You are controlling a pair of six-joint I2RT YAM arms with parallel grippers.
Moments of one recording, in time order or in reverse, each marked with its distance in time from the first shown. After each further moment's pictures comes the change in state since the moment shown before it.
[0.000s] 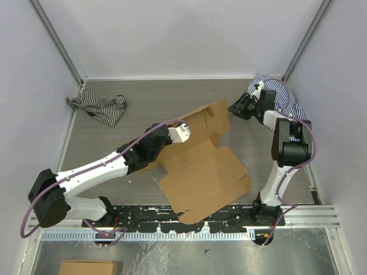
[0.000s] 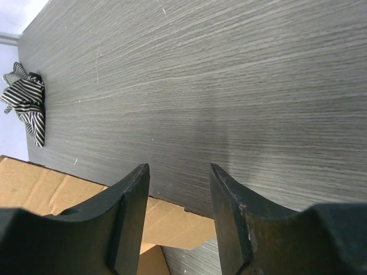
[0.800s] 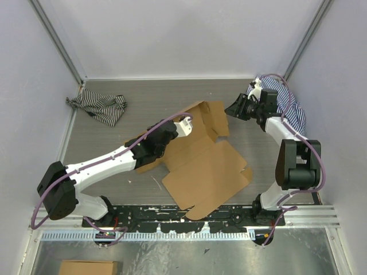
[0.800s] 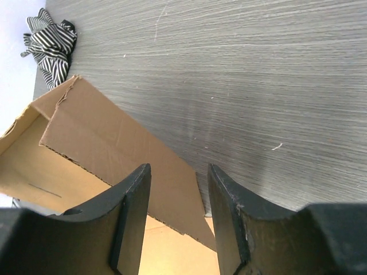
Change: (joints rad) left arm 0.000 0.116 0.095 -0.046 -0.138 -0.049; right arm 0.058 -0.301 -0.142 -0.088 -0.049 -0.131
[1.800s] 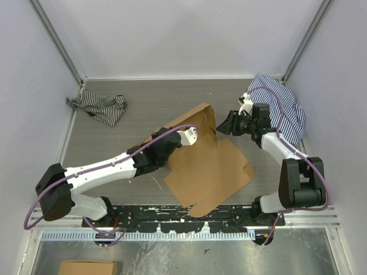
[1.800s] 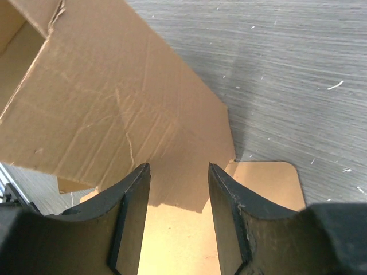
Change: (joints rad) left arm -0.105 -0.032 -0.038 0.024 -0.063 -0.001; right arm 0.098 -0.184 -0.205 -0.039 0.013 -0.095
